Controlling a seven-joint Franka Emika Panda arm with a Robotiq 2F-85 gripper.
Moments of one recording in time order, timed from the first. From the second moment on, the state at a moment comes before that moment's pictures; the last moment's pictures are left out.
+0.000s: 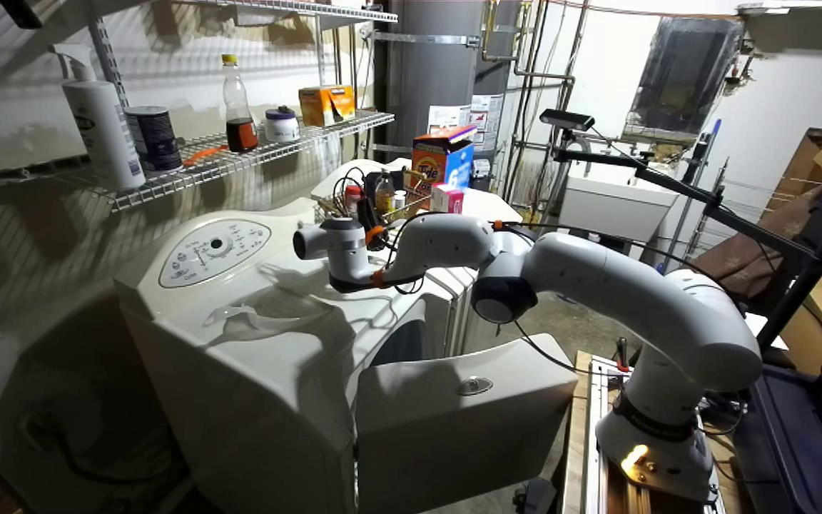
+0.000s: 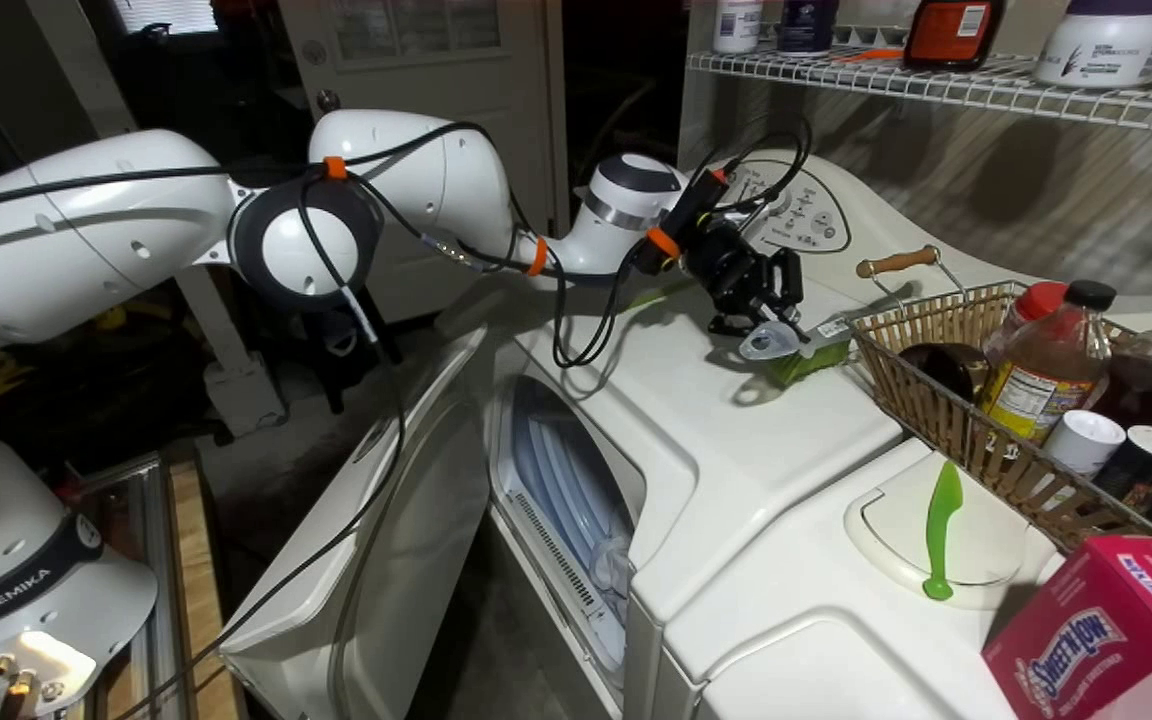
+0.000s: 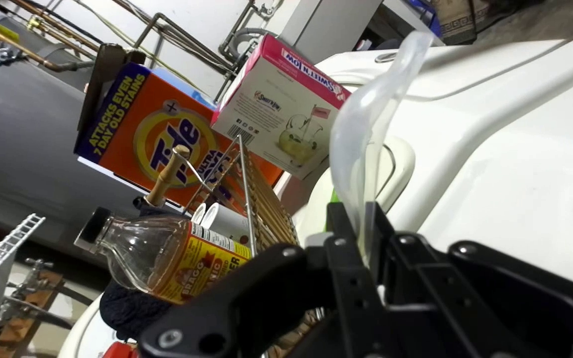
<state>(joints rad) 0.07 1.33 -0.32 -0.56 -1.05 1.48 -0.27</state>
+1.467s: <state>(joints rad) 0.03 1.40 -0.39 -0.52 -1.11 1.58 -0.26</state>
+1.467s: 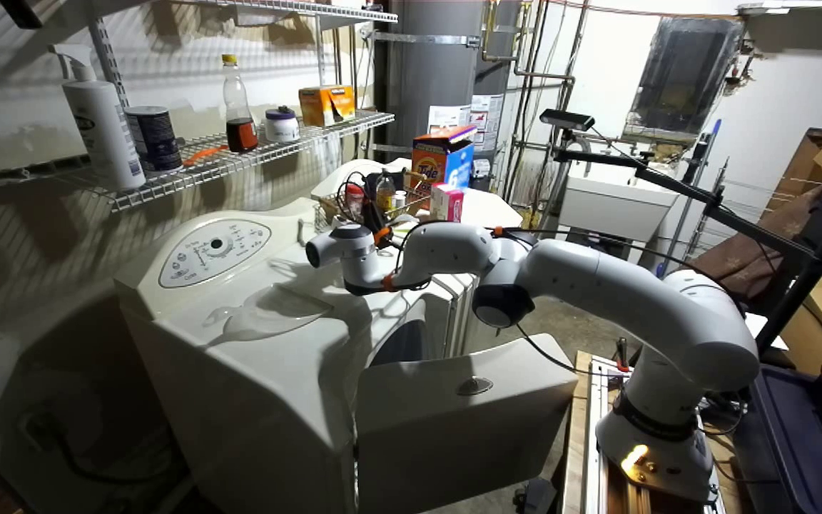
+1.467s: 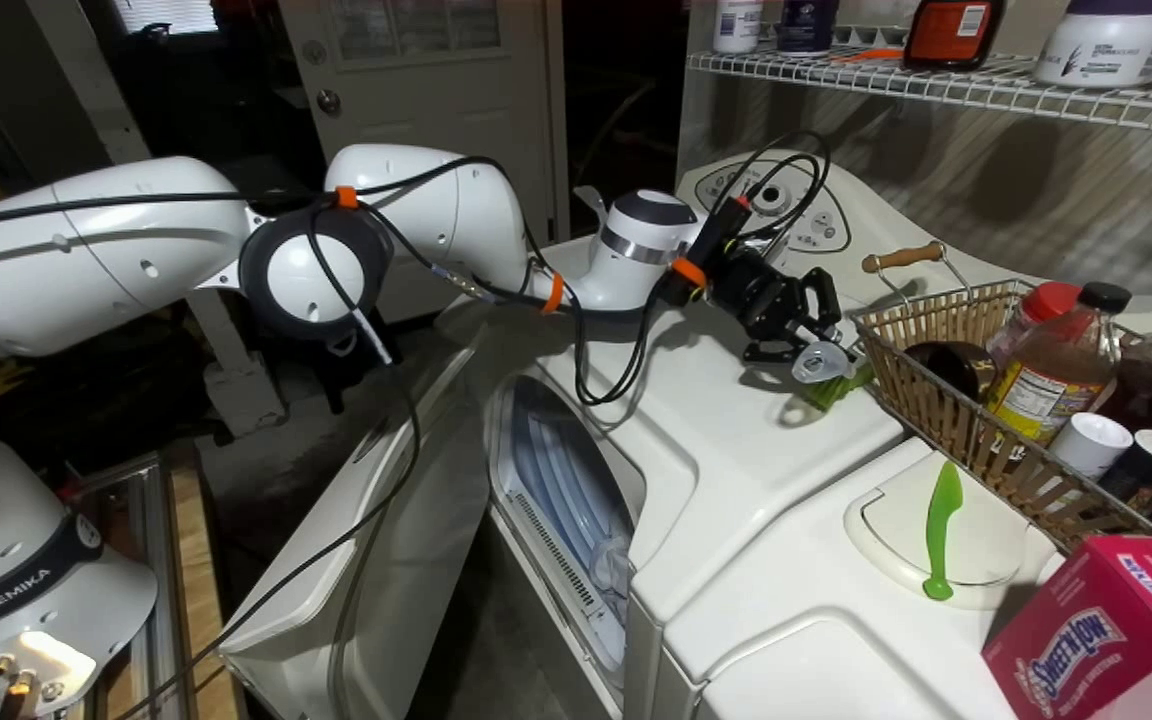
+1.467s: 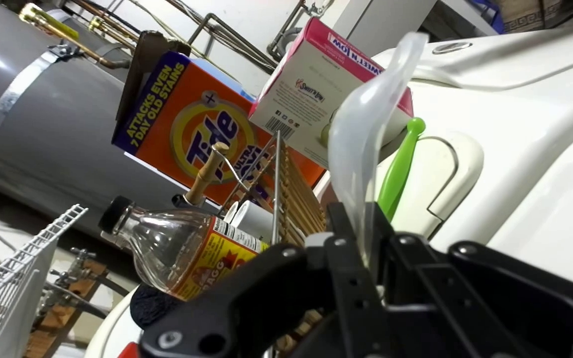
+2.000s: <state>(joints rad) 0.03 1.41 -0.32 -0.48 -1.08 1.52 -0.28</state>
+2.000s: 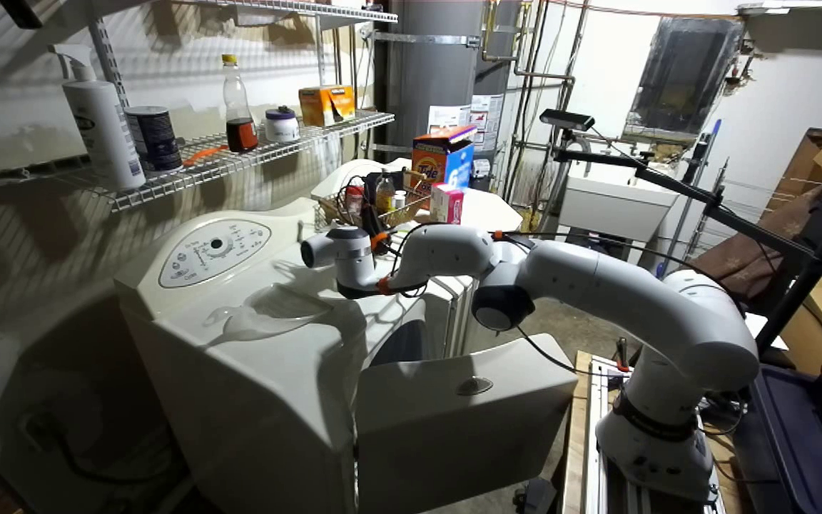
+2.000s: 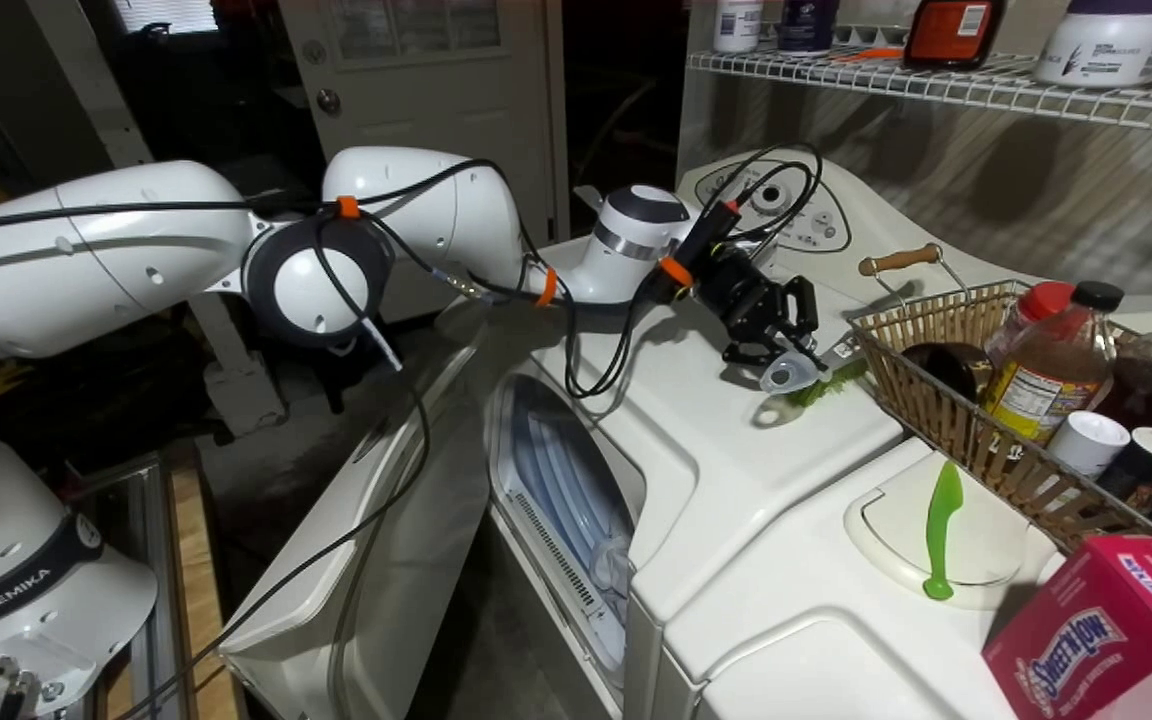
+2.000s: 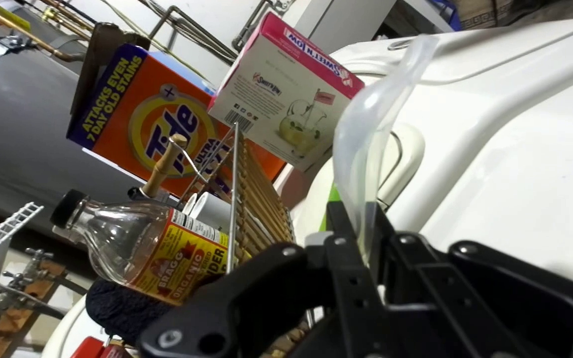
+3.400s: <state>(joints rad) 0.14 1.36 -0.19 -0.46 -0.83 1.54 -0.38</state>
